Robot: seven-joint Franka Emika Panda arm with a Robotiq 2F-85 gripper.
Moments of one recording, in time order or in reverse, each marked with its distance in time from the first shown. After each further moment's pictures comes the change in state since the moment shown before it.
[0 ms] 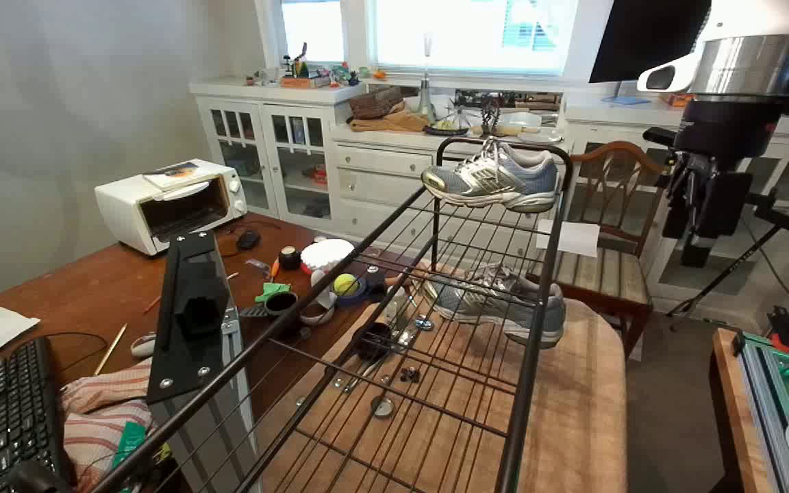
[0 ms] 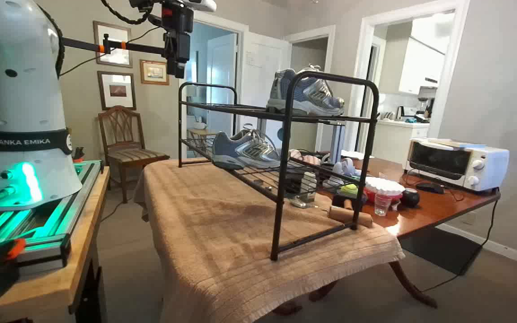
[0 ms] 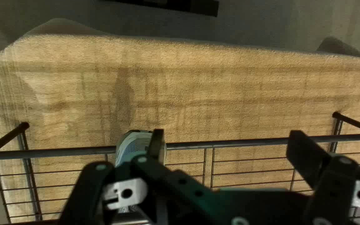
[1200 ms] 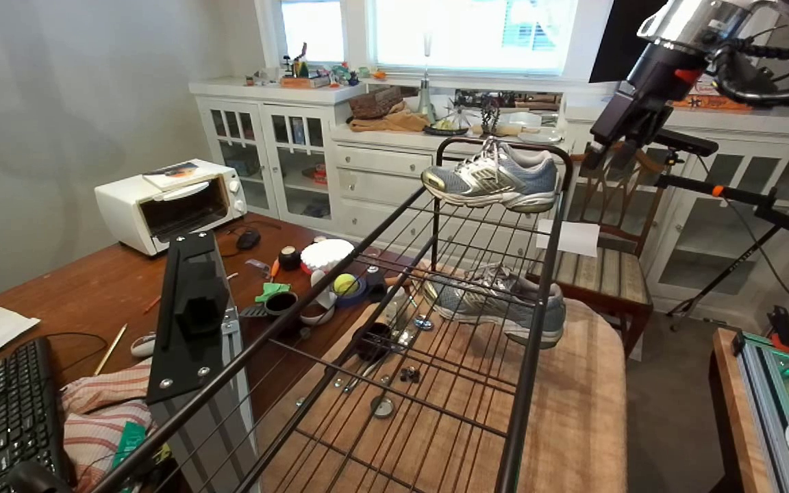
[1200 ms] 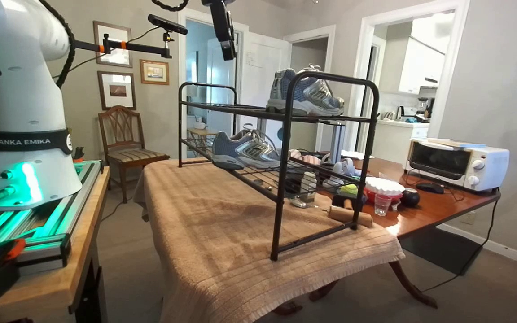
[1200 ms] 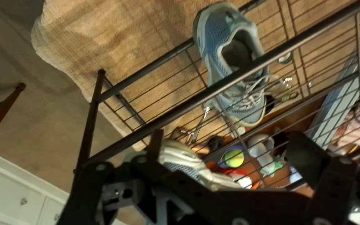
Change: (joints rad) arm -0.283 0.135 -0.077 0.108 -0.008 0.334 0.190
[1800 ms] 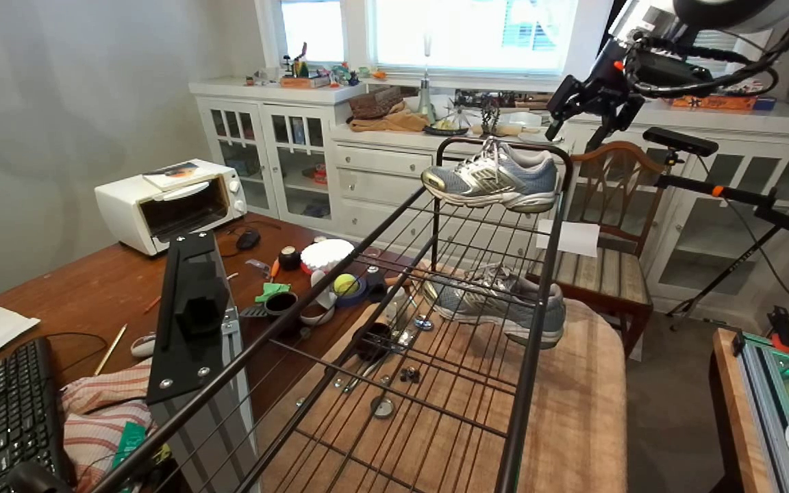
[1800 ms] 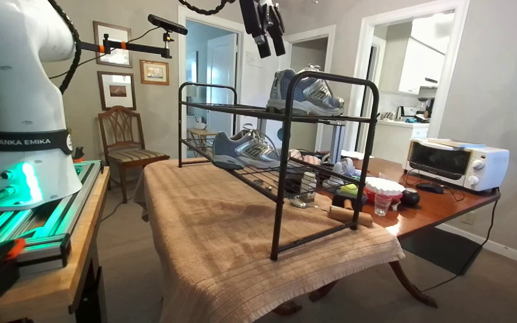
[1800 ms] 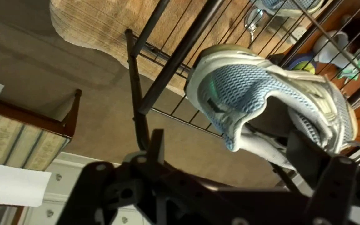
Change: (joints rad) arm -0.164 0.243 0.048 0.158 -0.068 0.177 0.363
